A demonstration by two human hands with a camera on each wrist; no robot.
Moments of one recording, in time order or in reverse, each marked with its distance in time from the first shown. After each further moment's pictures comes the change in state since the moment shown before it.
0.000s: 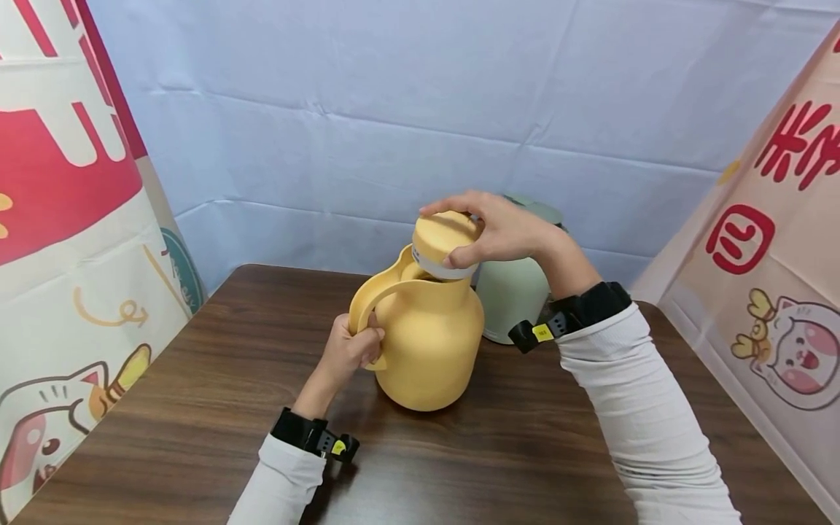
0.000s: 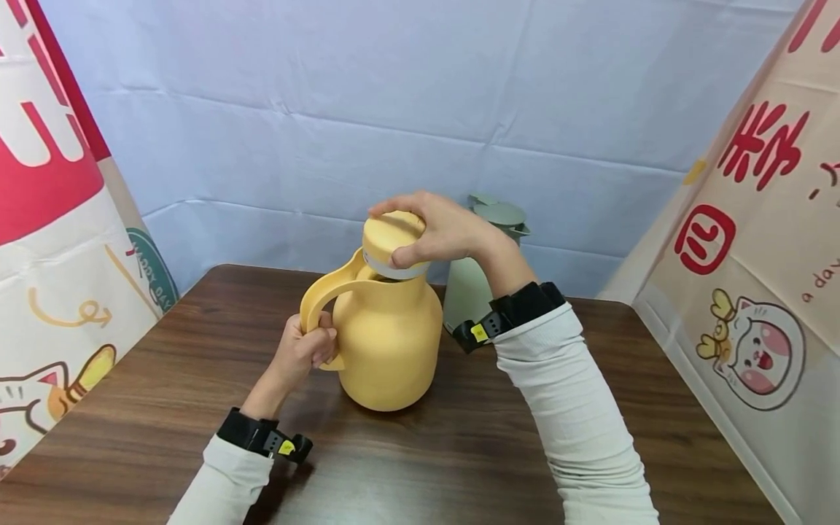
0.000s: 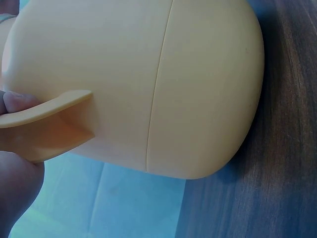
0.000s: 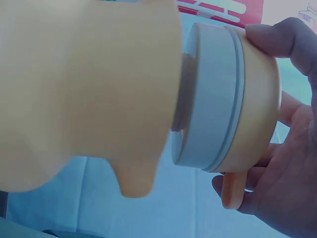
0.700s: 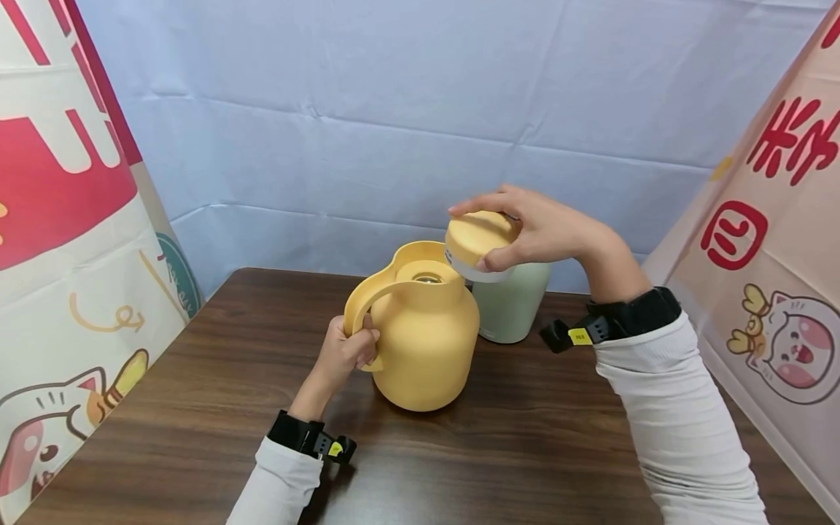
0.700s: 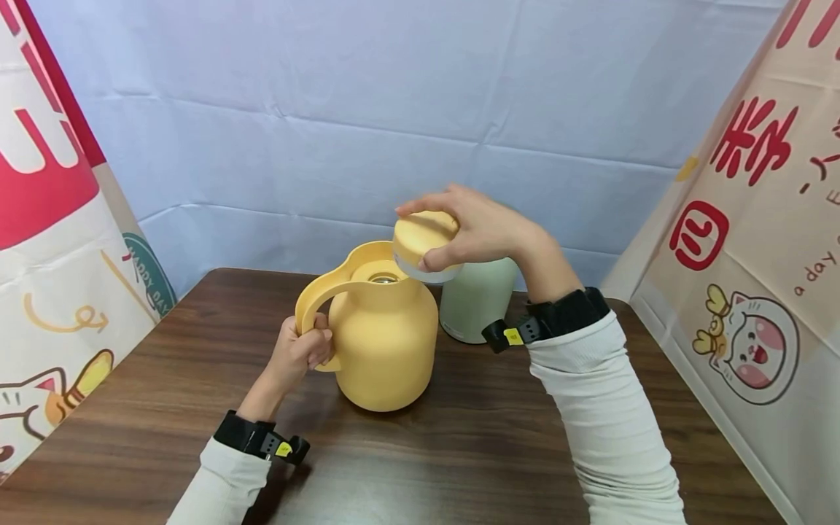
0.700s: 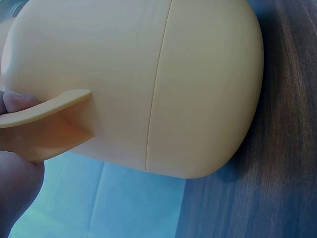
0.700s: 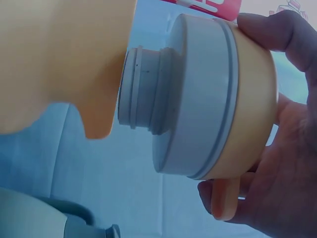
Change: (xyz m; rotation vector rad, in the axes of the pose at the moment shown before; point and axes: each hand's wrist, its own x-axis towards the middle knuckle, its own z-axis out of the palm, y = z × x) left_hand 0.001 -0.001 0.001 0.002 -0.008 0.010; right_hand -0.041 -0.006 -0.027 -0.145 0.009 0.061
